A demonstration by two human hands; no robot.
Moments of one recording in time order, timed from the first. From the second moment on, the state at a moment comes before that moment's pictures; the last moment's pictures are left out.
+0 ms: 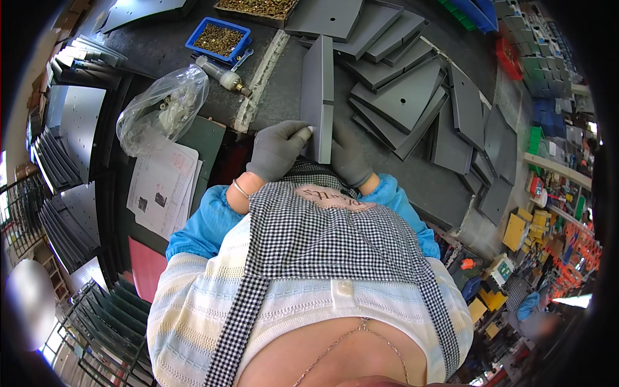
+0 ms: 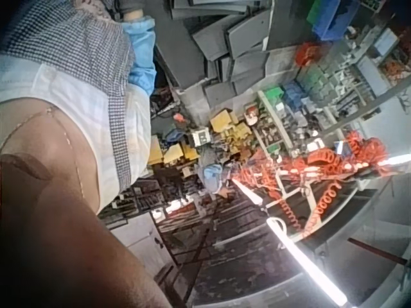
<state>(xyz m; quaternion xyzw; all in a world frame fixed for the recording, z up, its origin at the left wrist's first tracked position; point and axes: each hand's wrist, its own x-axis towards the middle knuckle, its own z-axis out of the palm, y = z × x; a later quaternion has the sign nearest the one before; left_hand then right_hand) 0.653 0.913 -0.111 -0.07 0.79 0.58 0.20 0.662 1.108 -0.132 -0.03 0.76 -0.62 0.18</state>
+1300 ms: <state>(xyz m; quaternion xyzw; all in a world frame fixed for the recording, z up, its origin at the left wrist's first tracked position) 0.644 0.877 -0.122 -0.06 0.69 0.65 0.30 0.672 1.093 -0.143 -0.06 0.74 -0.67 0.05</state>
